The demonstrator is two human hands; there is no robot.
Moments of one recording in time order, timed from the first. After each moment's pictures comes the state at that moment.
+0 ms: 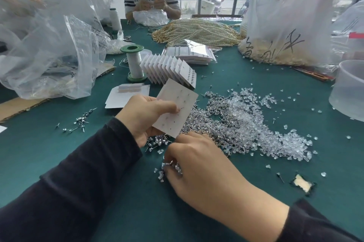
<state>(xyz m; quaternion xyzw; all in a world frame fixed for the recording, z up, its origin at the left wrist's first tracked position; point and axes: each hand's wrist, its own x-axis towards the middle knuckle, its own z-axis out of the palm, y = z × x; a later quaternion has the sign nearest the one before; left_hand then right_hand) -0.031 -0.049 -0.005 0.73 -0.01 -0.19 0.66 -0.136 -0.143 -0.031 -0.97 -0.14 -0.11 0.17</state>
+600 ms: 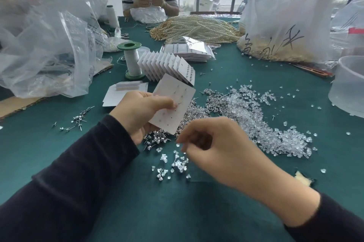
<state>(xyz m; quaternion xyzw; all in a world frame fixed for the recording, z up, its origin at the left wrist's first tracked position) -0.032 -0.048 -0.002 0.70 -0.01 -0.19 0.68 -0.137 -0.172 -0.016 -0.89 -0.06 -0.09 0.45</state>
